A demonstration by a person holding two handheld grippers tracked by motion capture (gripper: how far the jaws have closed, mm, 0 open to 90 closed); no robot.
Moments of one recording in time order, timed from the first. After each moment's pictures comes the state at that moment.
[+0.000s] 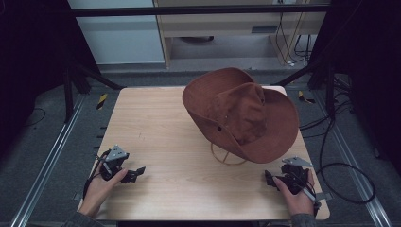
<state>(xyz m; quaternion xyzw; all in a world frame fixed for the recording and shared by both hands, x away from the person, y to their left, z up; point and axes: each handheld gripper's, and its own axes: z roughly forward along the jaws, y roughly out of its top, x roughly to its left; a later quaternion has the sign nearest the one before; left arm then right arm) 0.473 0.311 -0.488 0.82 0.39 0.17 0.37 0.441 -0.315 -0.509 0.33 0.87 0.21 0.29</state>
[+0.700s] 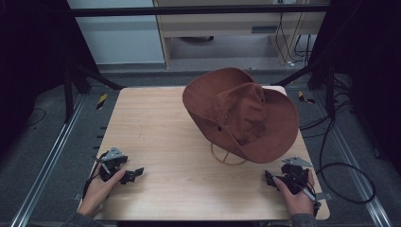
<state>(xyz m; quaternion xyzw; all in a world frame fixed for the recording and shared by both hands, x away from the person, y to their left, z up) 0.478 0.320 -0.504 0.81 0.43 0.16 0.36 0.441 -0.315 -0.509 0.33 0.87 0.21 0.29</state>
